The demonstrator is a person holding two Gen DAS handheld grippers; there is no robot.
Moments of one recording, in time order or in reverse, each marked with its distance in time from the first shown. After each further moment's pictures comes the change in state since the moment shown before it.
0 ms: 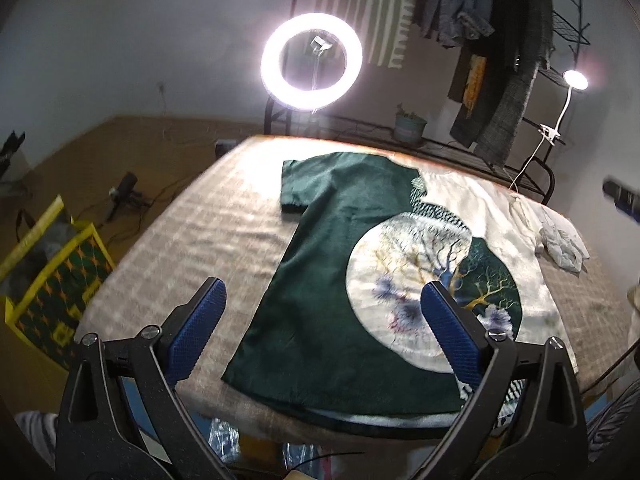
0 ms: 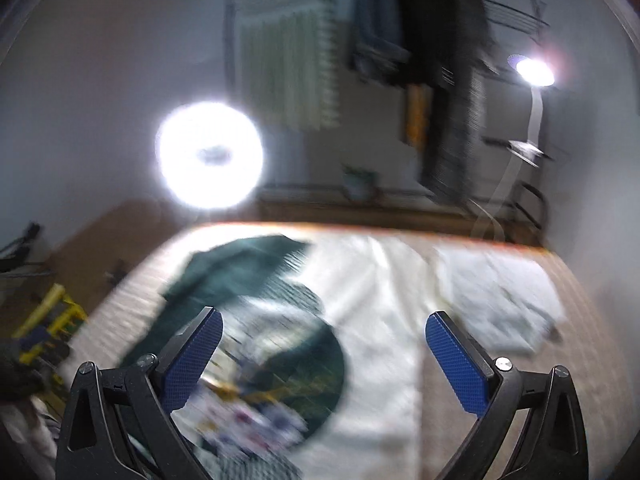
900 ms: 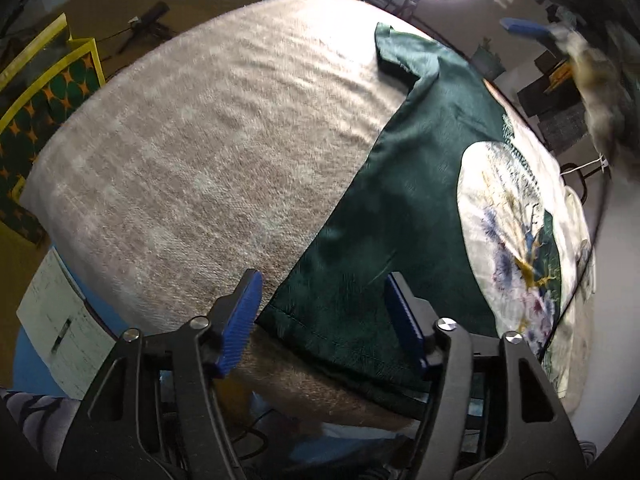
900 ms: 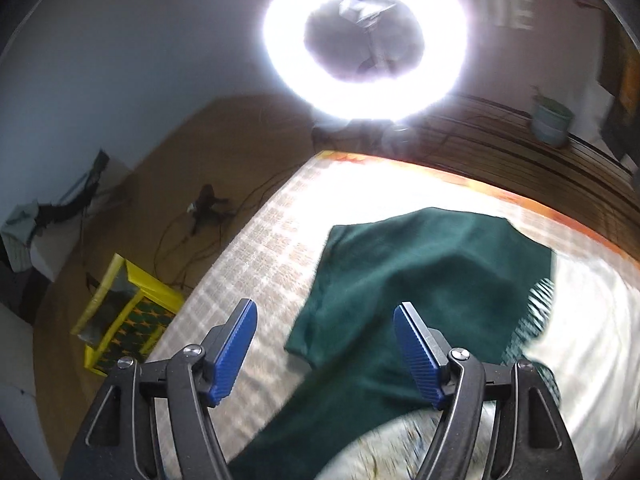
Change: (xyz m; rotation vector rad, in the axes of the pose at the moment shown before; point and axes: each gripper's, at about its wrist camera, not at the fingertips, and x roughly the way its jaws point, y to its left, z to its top) left arm 0.108 0.091 -0.052 -0.322 0.424 -0.001; right arm 0.313 0.222 0.097 -0.079 0.485 0.361
